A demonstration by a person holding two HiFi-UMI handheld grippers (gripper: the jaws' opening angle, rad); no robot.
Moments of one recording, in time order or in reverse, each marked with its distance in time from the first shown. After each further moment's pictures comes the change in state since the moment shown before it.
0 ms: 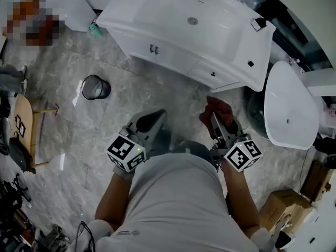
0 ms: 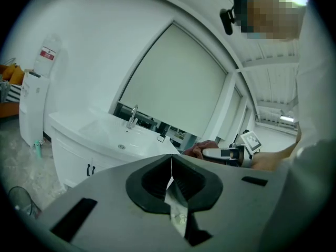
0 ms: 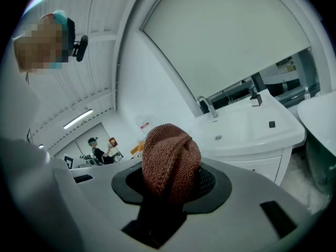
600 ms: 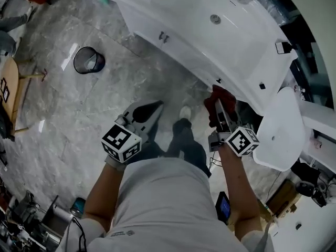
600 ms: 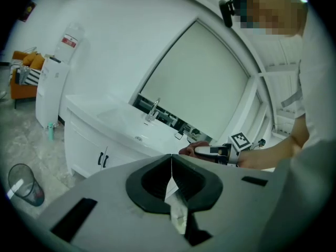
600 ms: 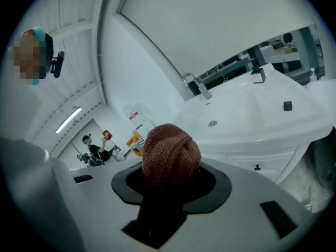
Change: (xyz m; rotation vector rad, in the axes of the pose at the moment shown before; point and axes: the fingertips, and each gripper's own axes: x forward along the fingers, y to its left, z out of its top) left arm 0.037 0.089 -0.023 -0.145 0.019 0.128; right arm 0.123 -0.085 -0.005 0.095 0.174 -0.044
